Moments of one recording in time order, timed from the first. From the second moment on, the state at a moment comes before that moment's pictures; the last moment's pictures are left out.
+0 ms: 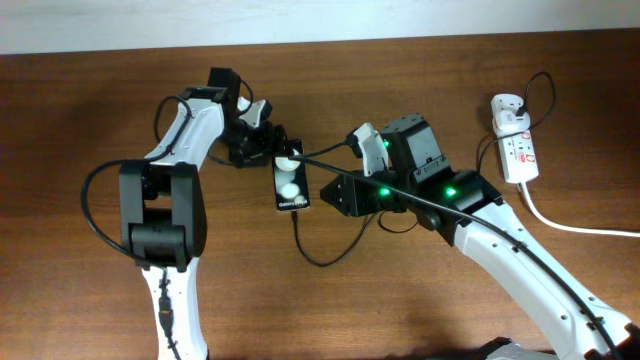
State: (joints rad) left arm -0.12 2.33 1.82 -0.97 0.52 -0.12; right arm 0.48 1.41 1.13 -0.58 -0.53 0.42
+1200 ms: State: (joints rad) left arm -0.11 1.77 2.14 -1.10 0.39 -0.12; right arm -0.58 1.76 1.75 -1.16 -0.41 0.10
